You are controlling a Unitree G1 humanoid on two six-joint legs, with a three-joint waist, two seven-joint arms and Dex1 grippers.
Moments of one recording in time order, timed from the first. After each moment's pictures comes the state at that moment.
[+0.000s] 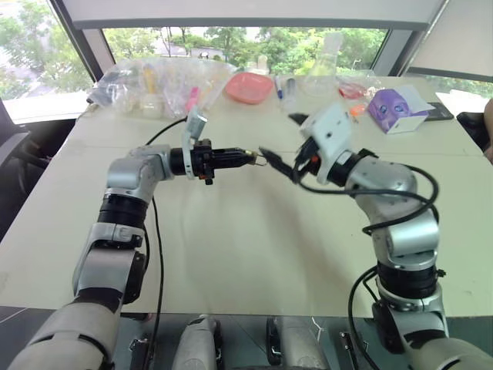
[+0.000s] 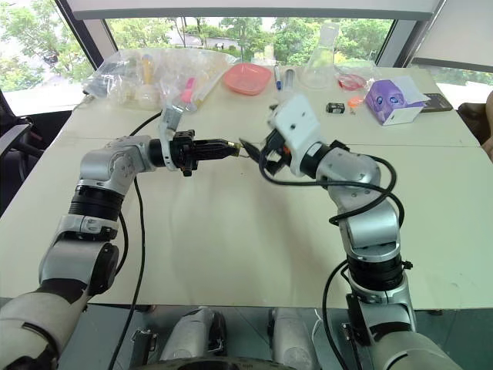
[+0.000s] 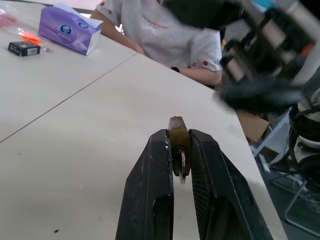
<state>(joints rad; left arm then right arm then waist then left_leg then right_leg) -0.91 0.40 0.00 0.48 -0.49 0.65 -1.29 -0.62 -0.33 0.00 -0.54 0.05 0.83 0.60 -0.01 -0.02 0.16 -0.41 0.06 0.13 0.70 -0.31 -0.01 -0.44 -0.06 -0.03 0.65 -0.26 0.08</state>
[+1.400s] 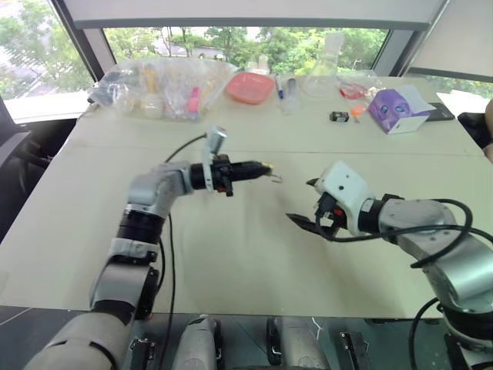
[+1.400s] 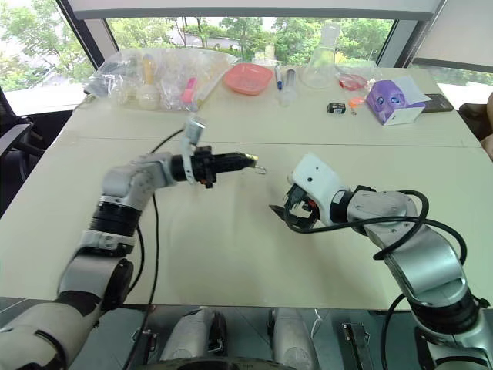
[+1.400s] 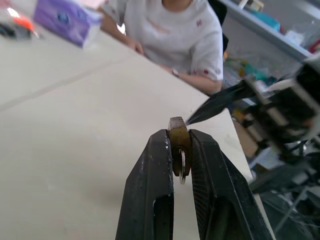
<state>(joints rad) -0.82 0.26 -0.10 0.42 -0.49 0.69 -1.13 -0.38 -0.78 0.03 -0.78 0.34 1.13 0.67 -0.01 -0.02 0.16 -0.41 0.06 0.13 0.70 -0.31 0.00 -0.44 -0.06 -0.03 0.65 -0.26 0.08</state>
